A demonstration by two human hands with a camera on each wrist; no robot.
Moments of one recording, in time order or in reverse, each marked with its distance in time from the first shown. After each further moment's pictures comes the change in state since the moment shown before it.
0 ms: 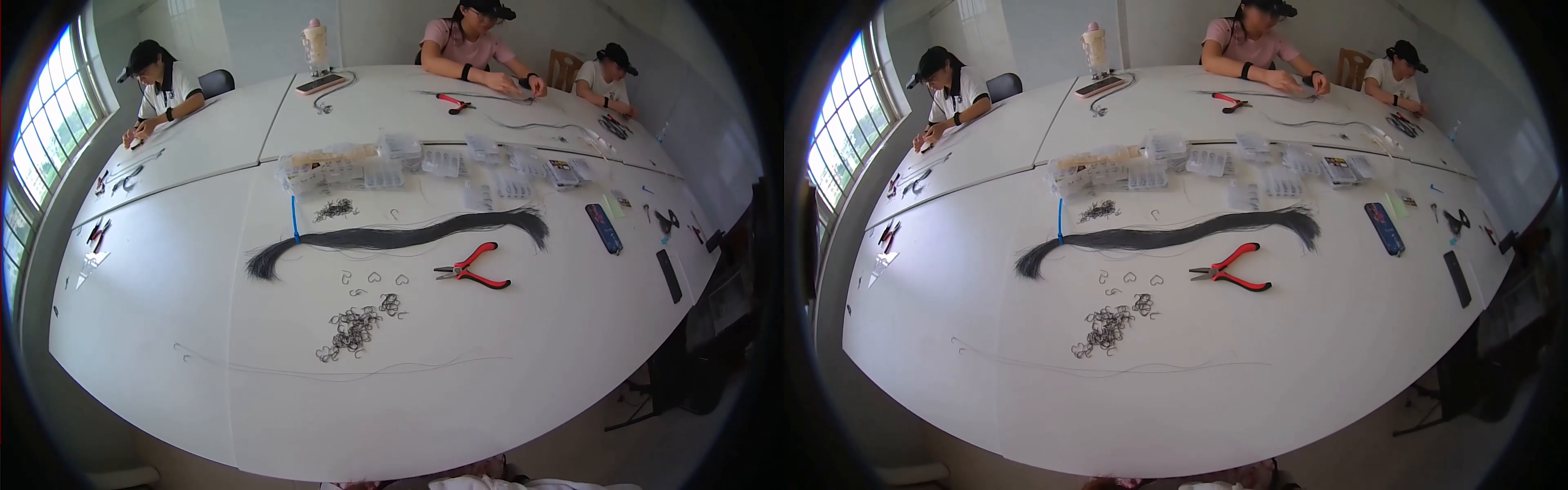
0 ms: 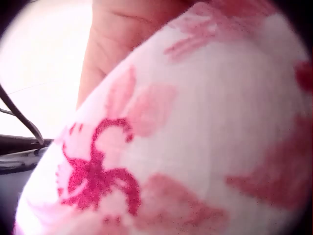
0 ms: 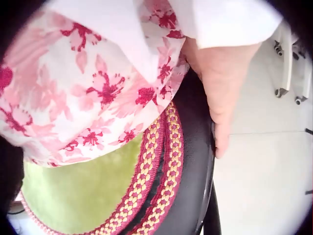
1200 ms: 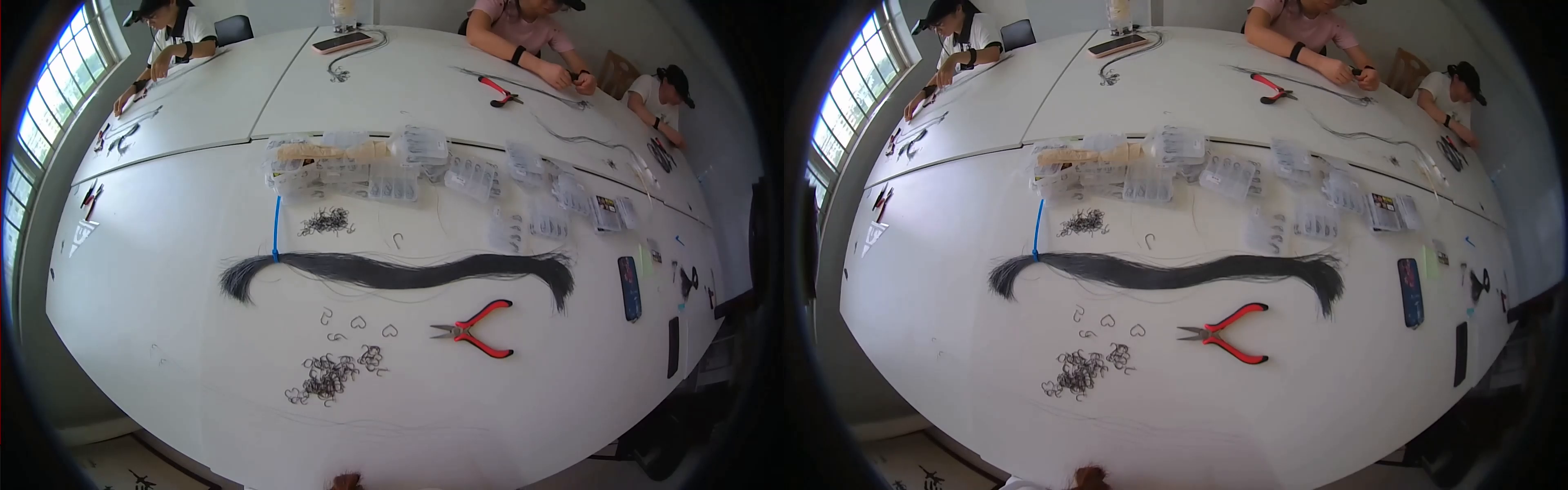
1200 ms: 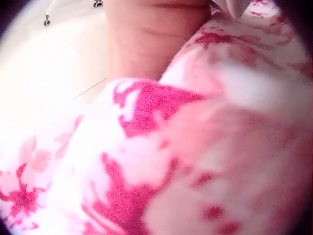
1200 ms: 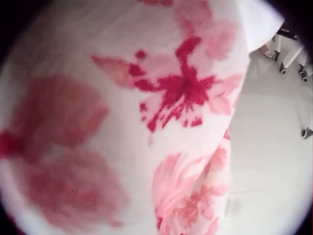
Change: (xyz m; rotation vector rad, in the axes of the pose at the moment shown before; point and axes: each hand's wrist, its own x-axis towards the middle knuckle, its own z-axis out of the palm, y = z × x) left_hand -0.066 0.039 0.054 0.200 -0.301 -0.393; right_hand 0.109 -0.074 -0.163 -0.103 0.185 -0.146
